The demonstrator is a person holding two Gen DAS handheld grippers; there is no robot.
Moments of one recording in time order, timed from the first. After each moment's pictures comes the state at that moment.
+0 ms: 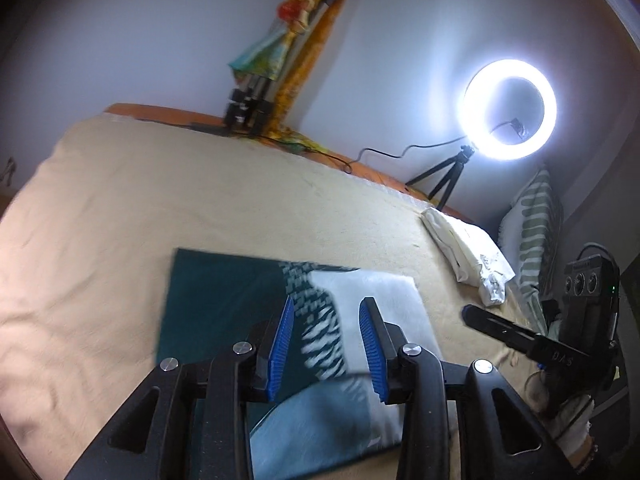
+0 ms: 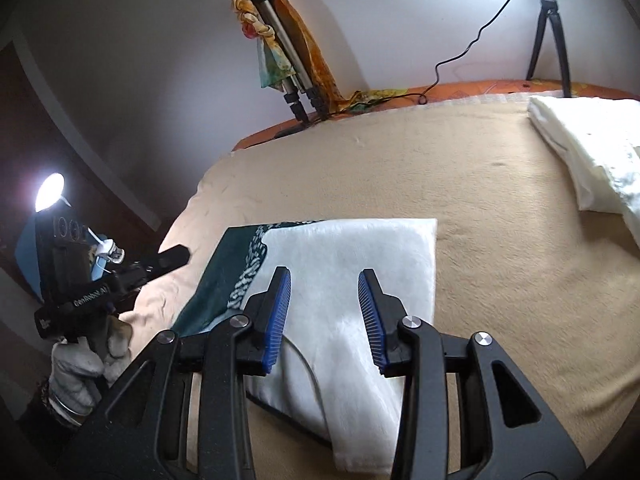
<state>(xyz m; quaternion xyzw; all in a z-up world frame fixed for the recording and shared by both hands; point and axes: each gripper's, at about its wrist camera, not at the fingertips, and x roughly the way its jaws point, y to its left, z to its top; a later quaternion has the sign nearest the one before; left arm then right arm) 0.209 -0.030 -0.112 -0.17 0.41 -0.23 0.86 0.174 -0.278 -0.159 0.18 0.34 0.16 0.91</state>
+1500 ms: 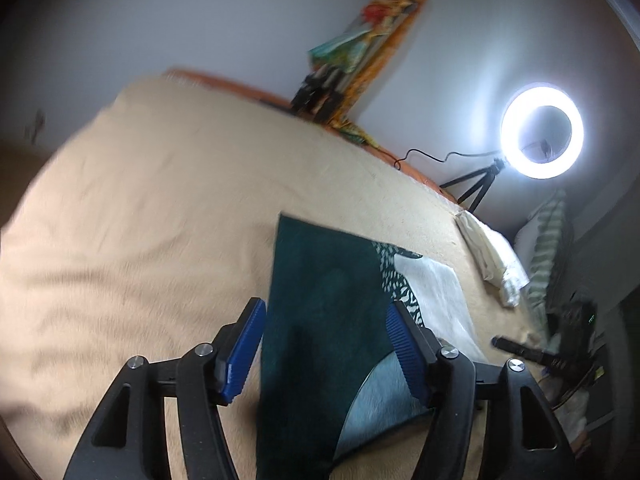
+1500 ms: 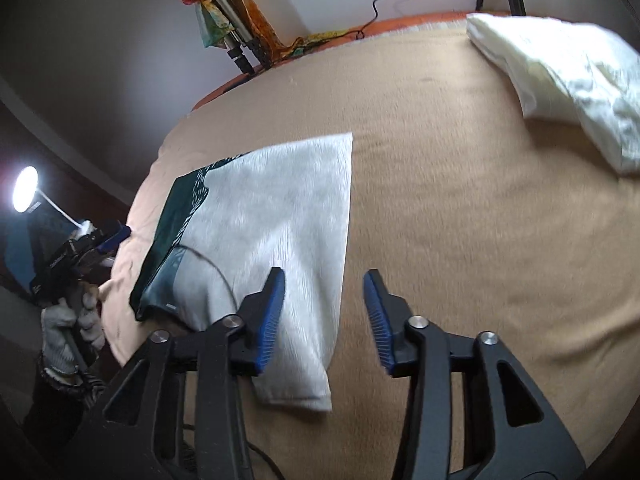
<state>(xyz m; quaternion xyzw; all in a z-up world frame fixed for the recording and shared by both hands) 0.192 0.065 -0.146 -0.23 0.45 -0.20 0.84 0.151 -0.325 -0.211 0.21 0.41 0.13 0.88</state>
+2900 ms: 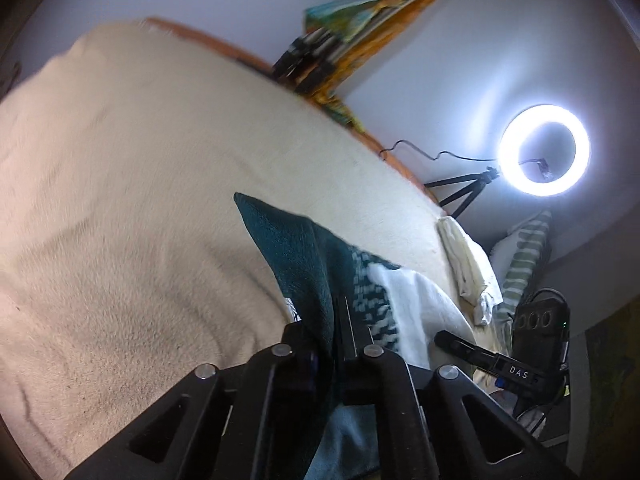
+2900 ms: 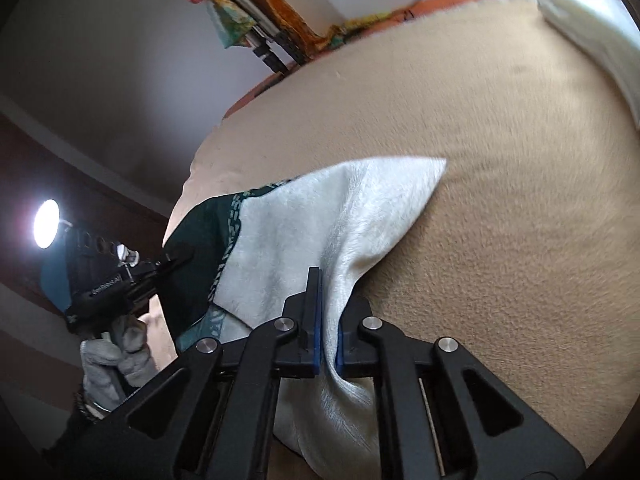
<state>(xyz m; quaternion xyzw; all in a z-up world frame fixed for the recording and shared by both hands) 0.230 0.022 -0.164 -0.28 0.46 -0.23 0.81 0.213 -0.280 -0.215 0.27 0.37 0.17 0.87</state>
